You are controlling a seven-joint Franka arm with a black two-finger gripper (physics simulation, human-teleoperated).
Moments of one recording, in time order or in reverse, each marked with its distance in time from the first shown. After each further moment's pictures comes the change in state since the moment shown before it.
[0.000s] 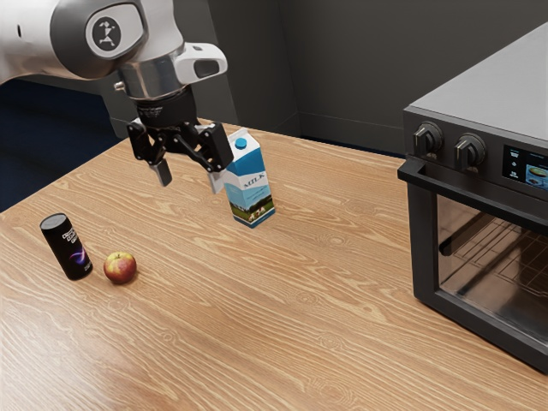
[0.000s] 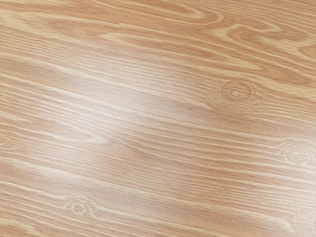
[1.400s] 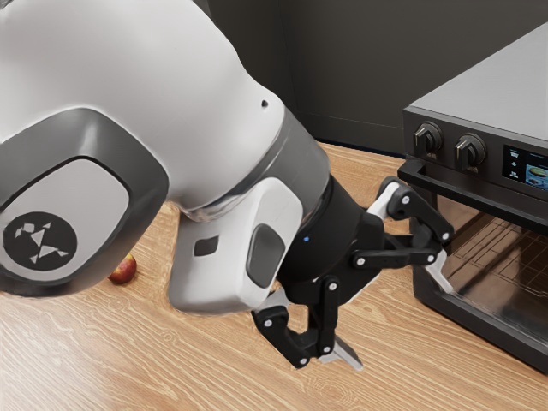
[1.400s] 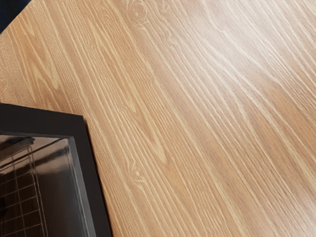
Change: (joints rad) arm -0.073 -0.425 -0.581 -0.483 -0.219 0.540 1.707
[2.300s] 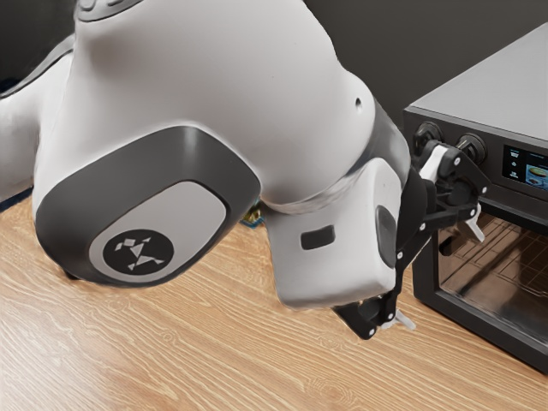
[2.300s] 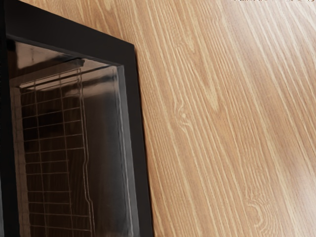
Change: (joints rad) arm 0.002 0.157 -0.072 0.143 0.293 0.045 -0.322
